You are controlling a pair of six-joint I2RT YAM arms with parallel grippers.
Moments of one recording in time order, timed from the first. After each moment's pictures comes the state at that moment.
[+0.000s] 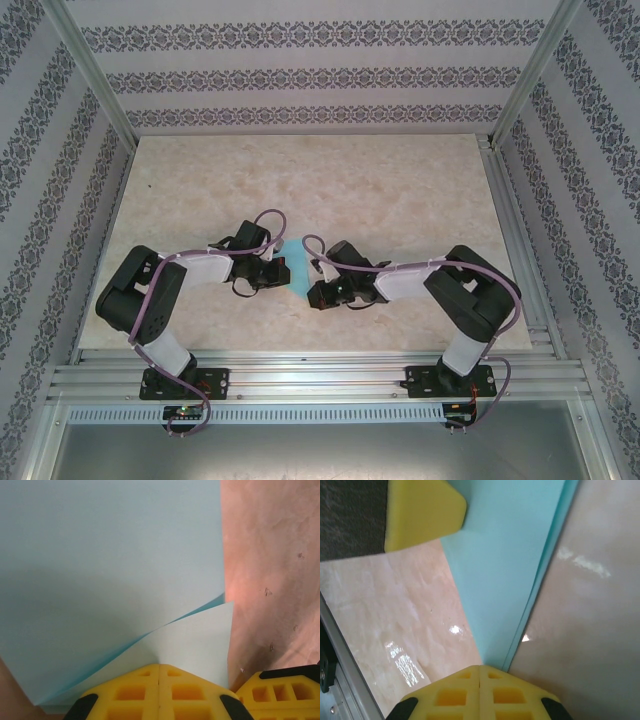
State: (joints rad) left arm -0.47 1.66 0.73 -0.16 0.49 -0.58; right arm 0.80 1.72 0.69 0.06 -0.49 0.54
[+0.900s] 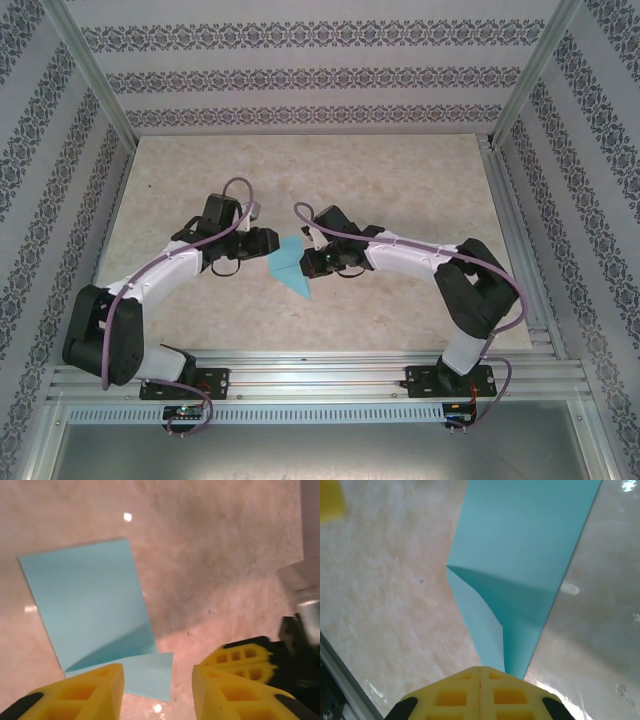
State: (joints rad) left arm -0.31 1.38 0.84 -0.33 0.51 -0.55; right arm 0.76 1.75 1.08 -0.33 -0.36 0.44
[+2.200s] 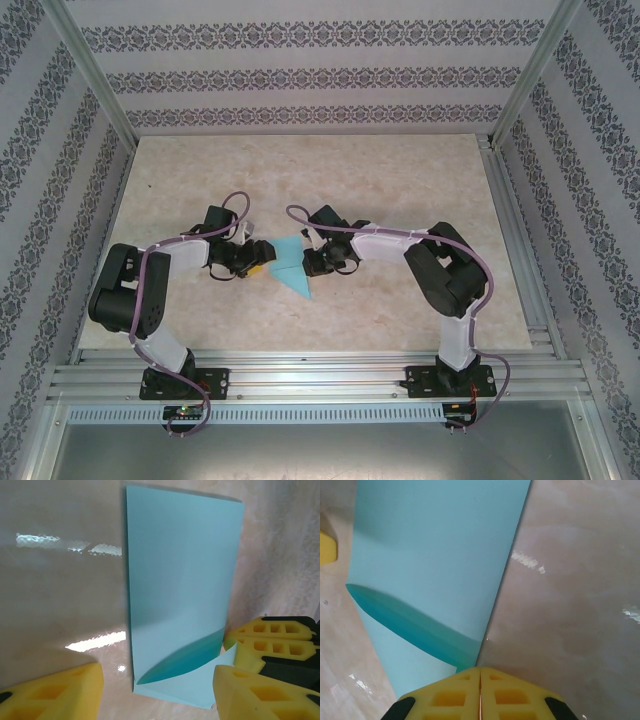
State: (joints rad) left arm -0.22 1.66 0.78 -0.24 0.65 -0.61; right arm 0.72 1.94 1.17 -0.38 -0.31 0.37
